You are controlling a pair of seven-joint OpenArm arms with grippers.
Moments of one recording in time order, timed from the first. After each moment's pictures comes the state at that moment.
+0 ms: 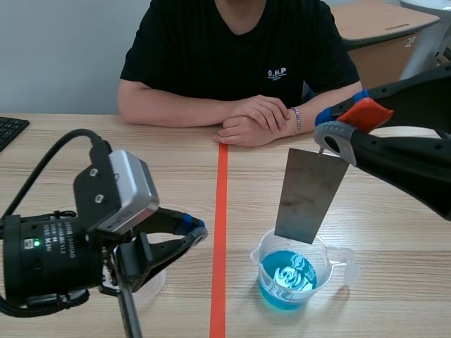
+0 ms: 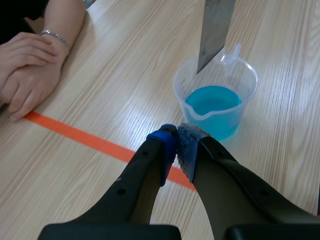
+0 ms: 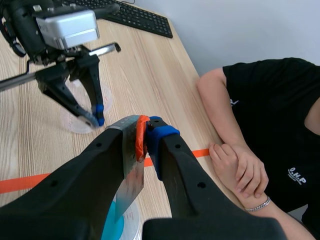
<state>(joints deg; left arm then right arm) 7.6 -46.3 41.2 107.6 -10.8 -15.5 -5.6 -41.3 43.7 18.3 133.6 7.3 45.4 14.6</state>
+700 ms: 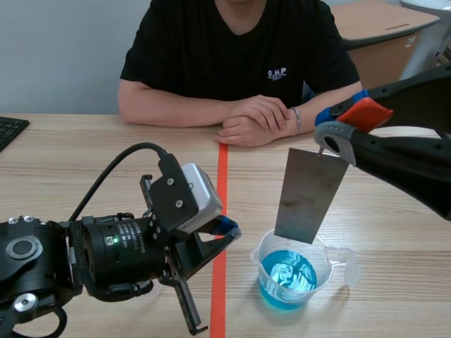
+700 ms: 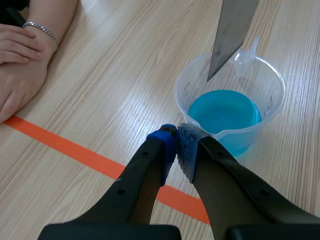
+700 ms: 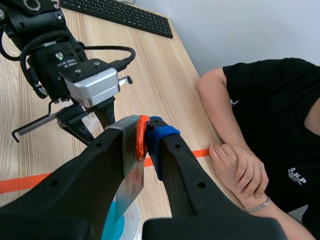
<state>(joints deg) 1.3 -34.0 45.0 96.8 -5.3 -15.7 -2.7 -41.3 43.7 18.3 133.6 7.3 45.4 14.6</state>
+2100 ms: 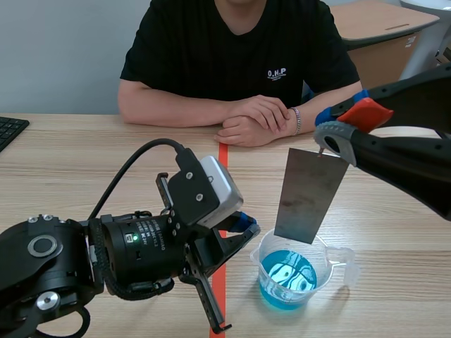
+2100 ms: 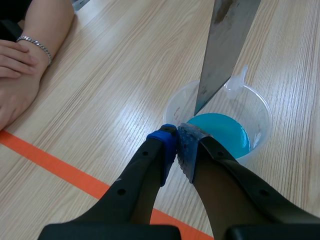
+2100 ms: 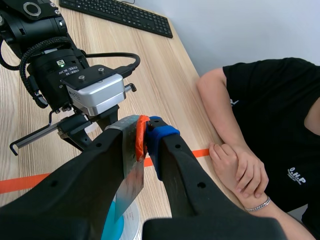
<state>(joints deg) 1.3 -30.5 45.0 96.8 -5.2 -16.1 -1.7 -41.3 43.7 18.3 133.6 7.3 45.4 14.6</state>
